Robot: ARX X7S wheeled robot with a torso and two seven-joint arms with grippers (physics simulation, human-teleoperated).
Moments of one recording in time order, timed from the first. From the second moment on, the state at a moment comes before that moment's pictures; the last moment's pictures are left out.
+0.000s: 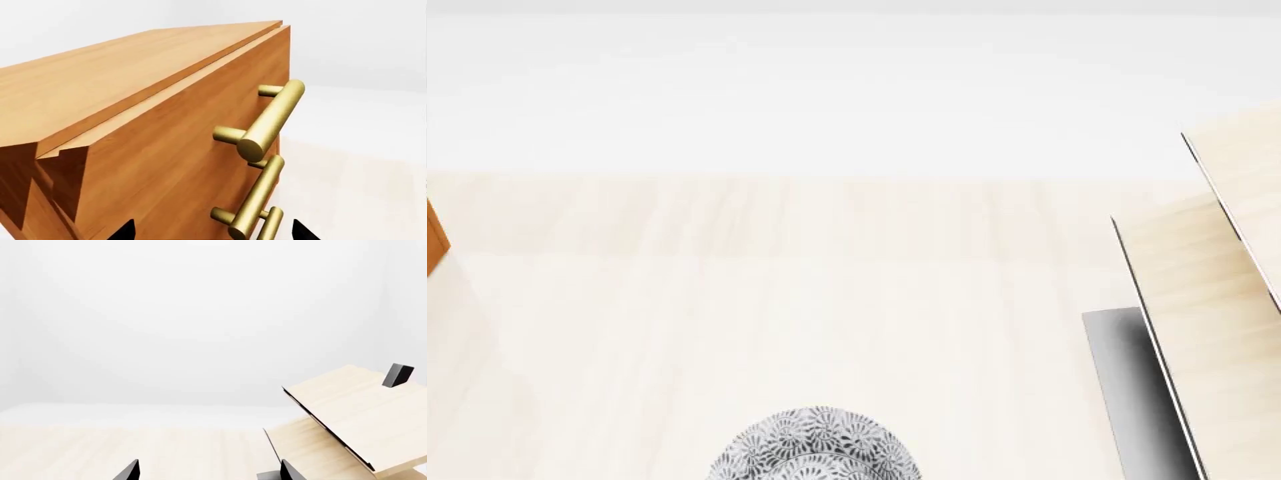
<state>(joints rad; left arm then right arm) -0.70 -0.52 -0.07 -0.06 -0.36 -0.87 -0.39 -0.50 0.63 -0.06 -0.97 0.42 0.15 0.54</state>
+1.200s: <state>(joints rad) -0.72 -0.56 -0.10 -0.10 -0.36 -0.89 -0.37 -0.48 0.65 -0.09 -0.96 0.41 0.14 0.55</state>
